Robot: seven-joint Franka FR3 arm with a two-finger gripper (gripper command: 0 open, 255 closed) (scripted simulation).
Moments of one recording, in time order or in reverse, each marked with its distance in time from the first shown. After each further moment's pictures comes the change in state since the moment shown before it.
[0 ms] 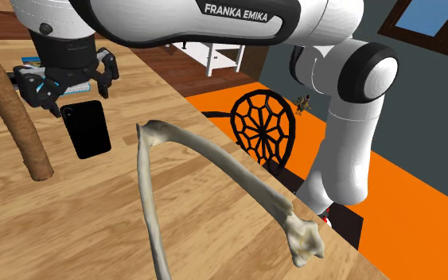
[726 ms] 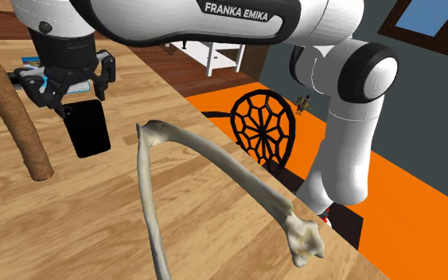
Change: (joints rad) arm 0.001 0.001 0.000 0.005 -0.001 -0.002 0.000
